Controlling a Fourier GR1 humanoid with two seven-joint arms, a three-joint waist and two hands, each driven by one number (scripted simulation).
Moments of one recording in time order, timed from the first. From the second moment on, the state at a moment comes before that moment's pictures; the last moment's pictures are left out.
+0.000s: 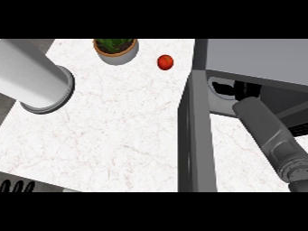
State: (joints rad) left arm 0.73 0.23 -0.15 -1.99 0.35 -0.20 -0.60; right arm -1.00 -0.21 -0.01 -0.03 0.30 -0.99 -0.53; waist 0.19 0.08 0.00
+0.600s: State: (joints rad) left arm 0.71 0.23 -0.14 -1.98 0.34 -0.20 -0.61; right arm -1.04 -0.13 0.01 -0.03 0.33 -0.81 -0.57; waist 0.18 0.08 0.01
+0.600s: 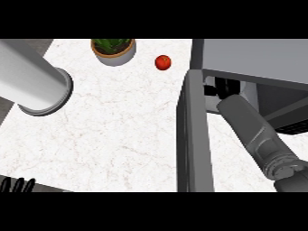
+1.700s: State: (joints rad) left arm 0.77 0.22 -0.14 -2.00 0.34 -0.20 -0.62; right arm -0.85 -0.06 -0.23 -0.14 0.09 -0.35 -0.90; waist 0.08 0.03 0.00
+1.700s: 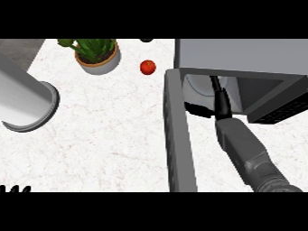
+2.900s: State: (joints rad) left arm 0.74 0.19 -0.25 -1.97 0.20 -0.18 -0.53; right arm -0.44 -0.14 -0.18 -0.37 0.06 0.01 -1.02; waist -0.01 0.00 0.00
